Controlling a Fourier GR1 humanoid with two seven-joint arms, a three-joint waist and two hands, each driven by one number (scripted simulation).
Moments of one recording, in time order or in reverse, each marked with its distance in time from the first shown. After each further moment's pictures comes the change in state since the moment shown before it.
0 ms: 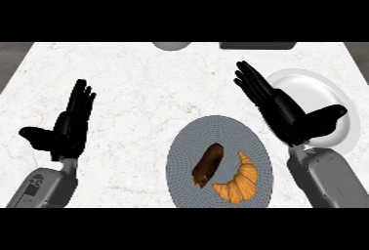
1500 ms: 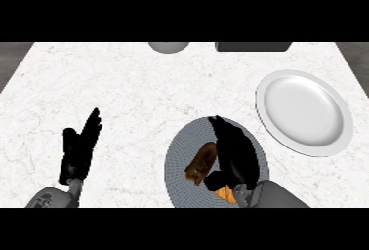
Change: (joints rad) left arm 0.104 0.032 -0.131 -0.007 -0.137 0.095 0.299; right arm -0.025 0.023 0.538 -0.043 1.038 -0.236 0.918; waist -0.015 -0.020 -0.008
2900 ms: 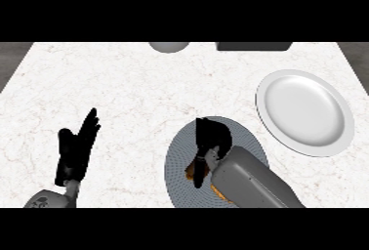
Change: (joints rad) left arm 0.026 -0.010 0.036 -0.049 -0.038 -0.023 0.033; right arm -0.204 0.207 -0.150 0.333 -0.288 0.464 0.136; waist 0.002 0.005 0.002
